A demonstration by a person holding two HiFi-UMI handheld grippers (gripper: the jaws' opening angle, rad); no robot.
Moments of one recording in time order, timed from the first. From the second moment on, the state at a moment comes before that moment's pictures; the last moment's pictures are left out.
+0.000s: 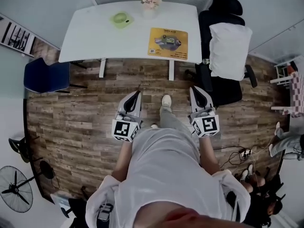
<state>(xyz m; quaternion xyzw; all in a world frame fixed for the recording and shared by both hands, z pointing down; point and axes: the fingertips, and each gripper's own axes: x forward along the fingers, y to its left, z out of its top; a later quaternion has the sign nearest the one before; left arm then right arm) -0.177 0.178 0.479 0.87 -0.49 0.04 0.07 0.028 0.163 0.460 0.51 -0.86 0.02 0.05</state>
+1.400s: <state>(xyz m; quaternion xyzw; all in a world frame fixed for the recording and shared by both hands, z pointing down) -0.121 -0.183 0.468 0.87 -0.50 0.04 0.02 0.063 -0.152 0.422 0.51 -0.86 0.00 0.02</state>
